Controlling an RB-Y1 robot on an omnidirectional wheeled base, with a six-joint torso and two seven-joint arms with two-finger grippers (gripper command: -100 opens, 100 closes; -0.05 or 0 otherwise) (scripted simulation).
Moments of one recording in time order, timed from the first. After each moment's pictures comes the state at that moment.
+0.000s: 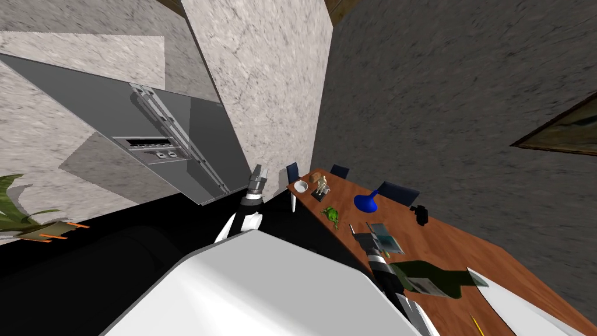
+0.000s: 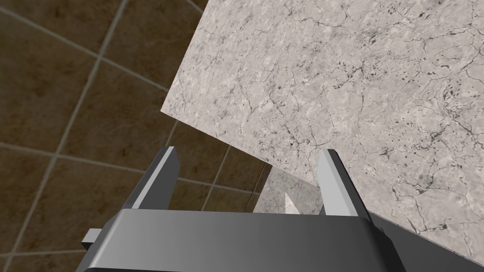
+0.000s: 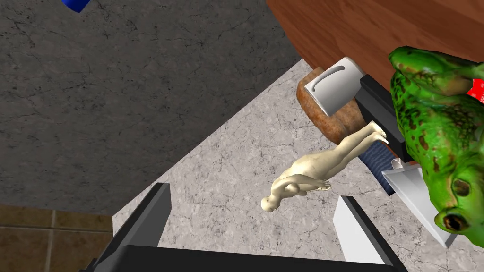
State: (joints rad) left arm 0.51 0.00 0.02 -2.30 -0.09 -0.51 -0.05; right arm 0.27 -0.19 -0.48 -1.18 0.77 -0.84 1.47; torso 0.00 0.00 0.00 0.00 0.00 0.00
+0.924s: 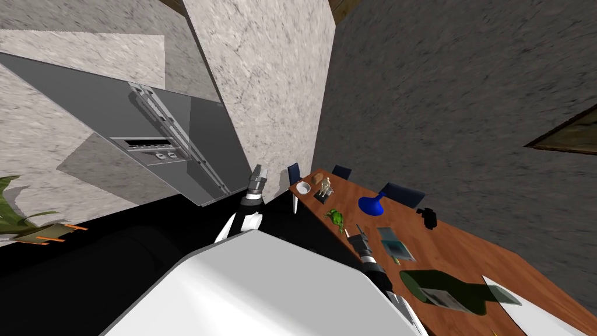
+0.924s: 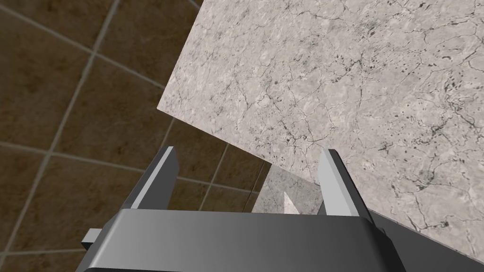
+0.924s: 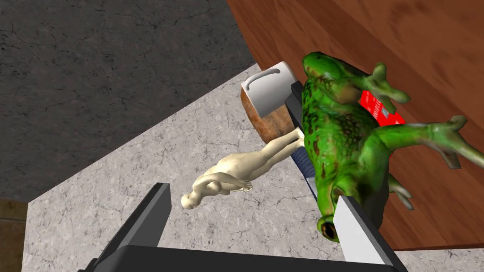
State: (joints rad) left arm 0.51 0.00 0.02 -2.30 -0.09 -0.51 -0.05; right arm 0.17 -0.19 -0.53 -0.92 0.88 -0.94 1.73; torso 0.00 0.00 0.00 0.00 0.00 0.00
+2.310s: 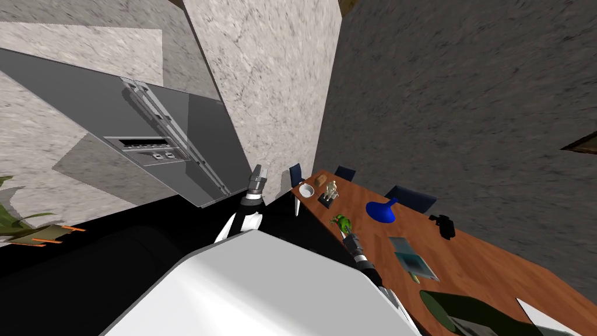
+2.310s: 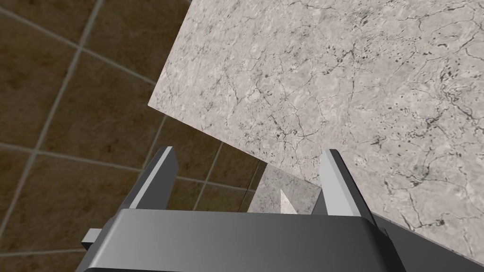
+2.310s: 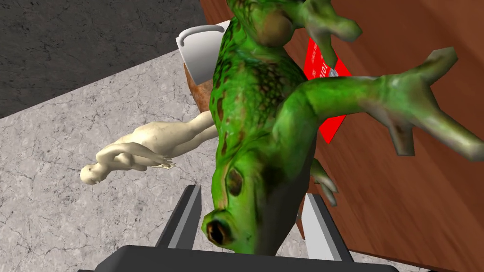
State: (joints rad) left arm 0.51 0.00 0.02 -2.30 -0.09 -0.51 -0.05; right arm 0.03 -0.23 -0.57 -0.61 0.99 -1.06 2.02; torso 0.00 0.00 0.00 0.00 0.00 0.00
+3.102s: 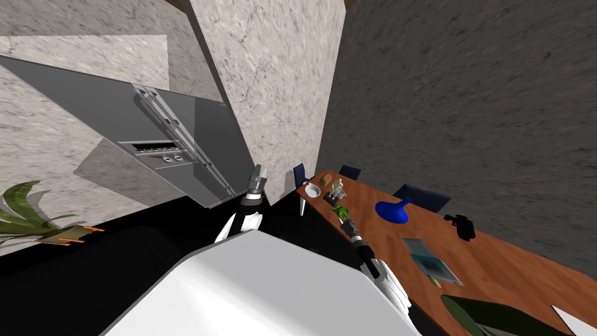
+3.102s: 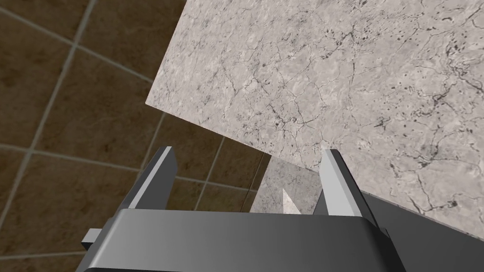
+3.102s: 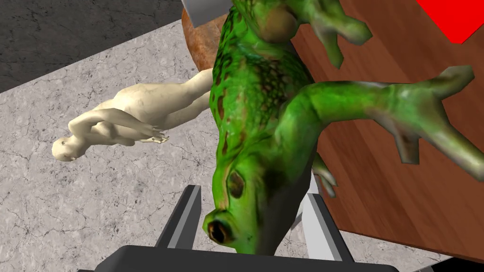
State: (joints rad) left arm 0.51 0.00 0.02 -2.30 -0.09 -0.51 -0.05; right arm -0.08 -0.26 -0.50 -0.68 1.01 -0.96 1.91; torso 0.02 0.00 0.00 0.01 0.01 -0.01
